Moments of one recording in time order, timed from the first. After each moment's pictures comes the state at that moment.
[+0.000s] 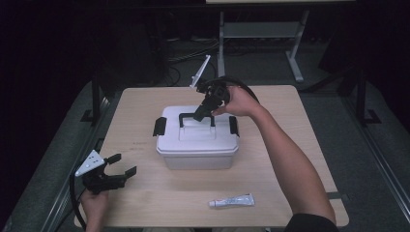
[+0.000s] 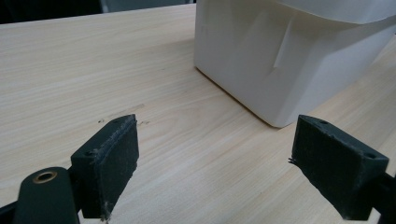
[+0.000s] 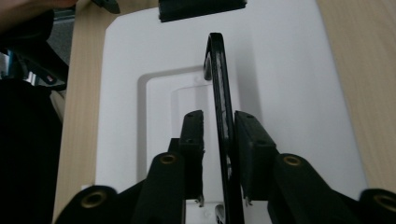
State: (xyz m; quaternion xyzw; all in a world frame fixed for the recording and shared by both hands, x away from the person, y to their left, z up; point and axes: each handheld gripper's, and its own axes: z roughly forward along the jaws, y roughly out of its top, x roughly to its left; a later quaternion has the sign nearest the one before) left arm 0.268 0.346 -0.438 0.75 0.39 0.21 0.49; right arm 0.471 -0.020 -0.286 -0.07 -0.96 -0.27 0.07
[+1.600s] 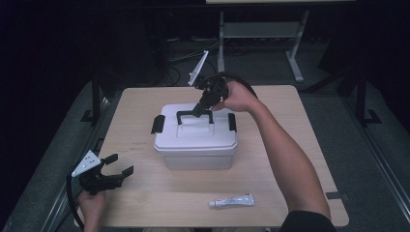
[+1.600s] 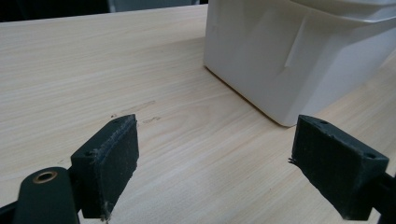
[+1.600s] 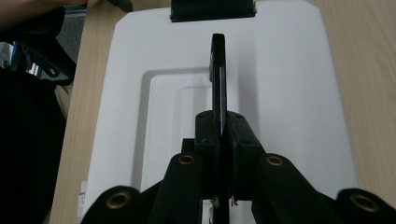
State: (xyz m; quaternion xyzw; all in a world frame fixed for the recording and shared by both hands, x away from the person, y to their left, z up) left arm 0.268 0.355 -0.439 0.74 0.40 0.21 0.49; right arm 0.474 -0.017 -0.273 -0.03 -0.96 -0.28 0.07
